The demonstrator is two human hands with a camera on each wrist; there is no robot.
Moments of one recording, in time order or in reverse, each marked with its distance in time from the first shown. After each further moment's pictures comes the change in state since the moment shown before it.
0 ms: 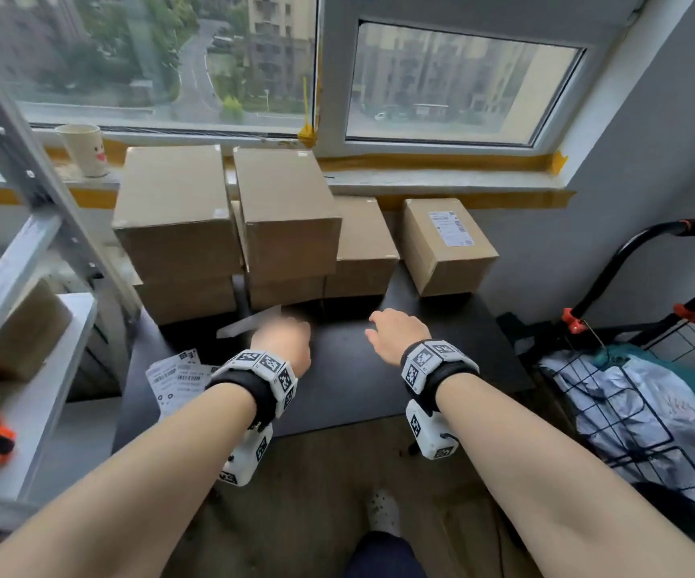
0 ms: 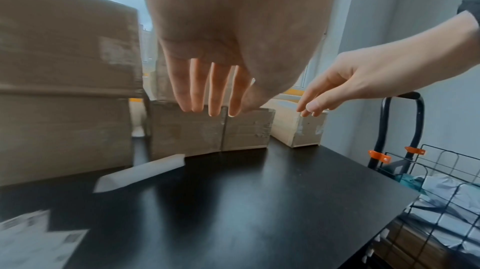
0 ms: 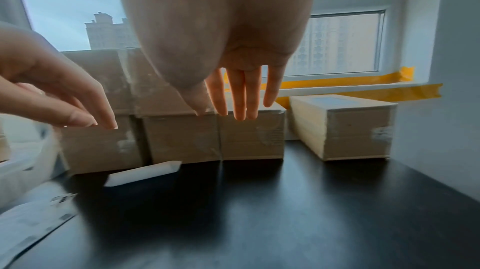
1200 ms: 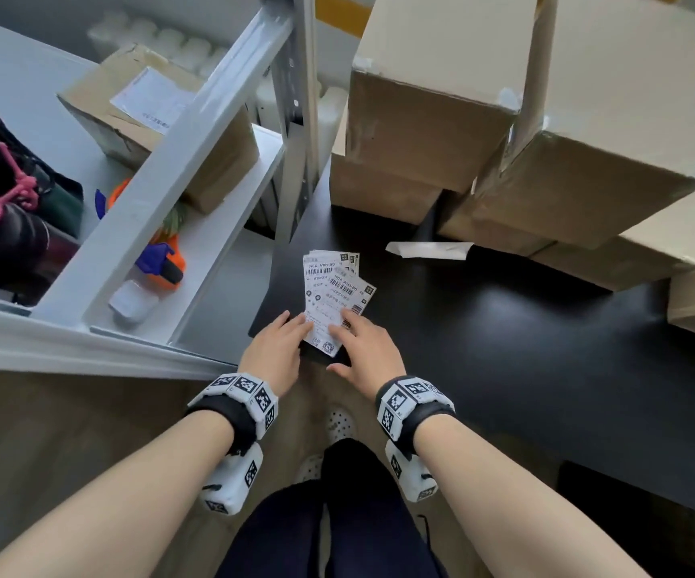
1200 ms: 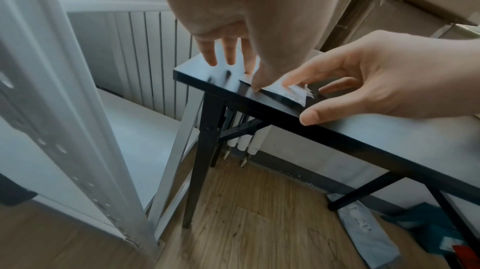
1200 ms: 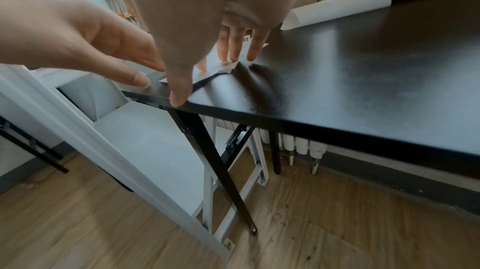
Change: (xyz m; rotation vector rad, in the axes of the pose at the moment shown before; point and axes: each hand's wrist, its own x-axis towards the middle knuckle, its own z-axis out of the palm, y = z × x) left_hand -0.100 -0.179 0.160 -0.445 -0.049 -0.441; right_hand 0.041 -0.212 0.176 0.103 -0.233 -0.732
